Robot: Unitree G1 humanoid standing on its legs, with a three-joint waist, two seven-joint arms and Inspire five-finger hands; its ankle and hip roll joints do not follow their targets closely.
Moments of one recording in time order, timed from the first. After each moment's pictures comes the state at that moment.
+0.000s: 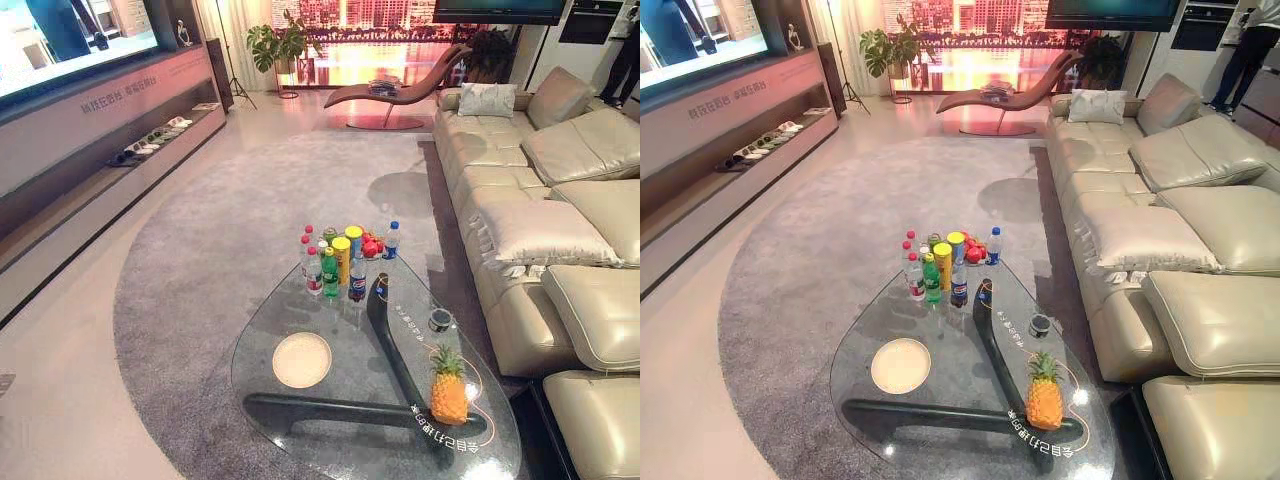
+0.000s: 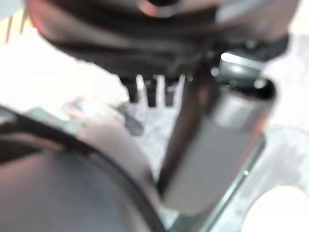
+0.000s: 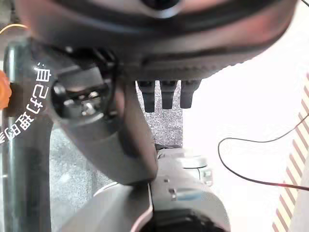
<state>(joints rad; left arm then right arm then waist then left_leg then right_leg) 0.05 0.17 -0.06 1.32 -0.66 0.06 -0.03 -0.01 -0.25 0.16 1.37 0.29 0.23 0.04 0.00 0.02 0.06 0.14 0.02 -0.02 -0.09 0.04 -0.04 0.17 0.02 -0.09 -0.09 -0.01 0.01</state>
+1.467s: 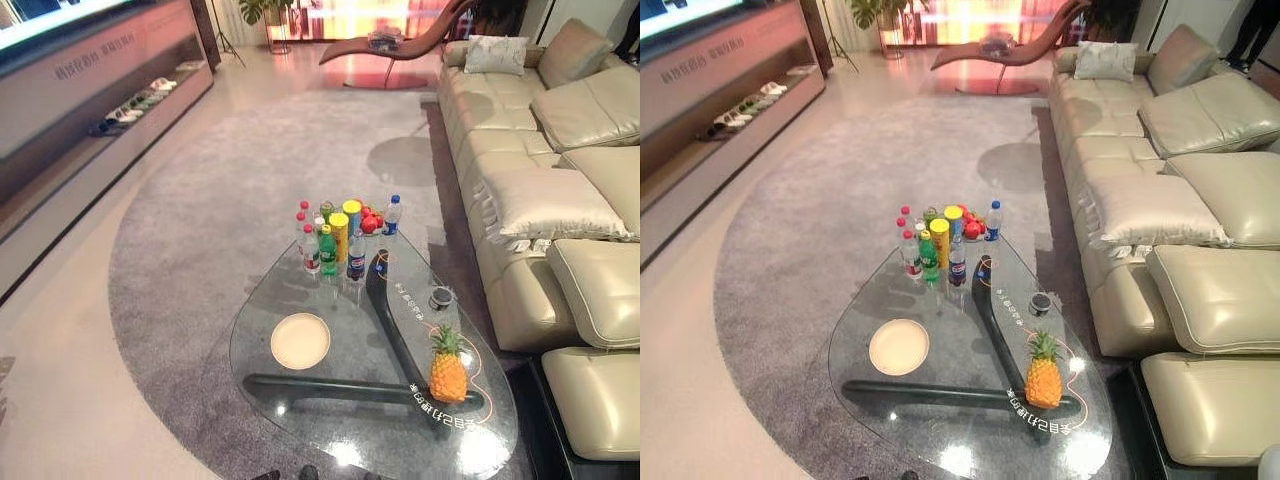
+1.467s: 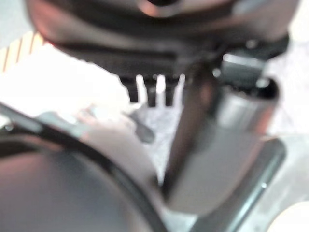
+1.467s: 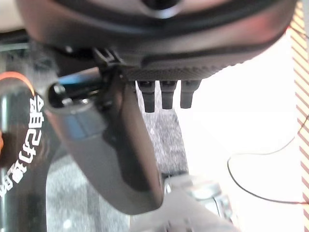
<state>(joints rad) 0.00 0.19 -0.06 1.32 -0.69 0.10 0.00 -0.03 -0.24 0.09 1.34 0.44 0.10 -0.21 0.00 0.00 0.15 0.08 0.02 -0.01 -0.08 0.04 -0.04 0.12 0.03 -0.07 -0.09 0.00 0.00</state>
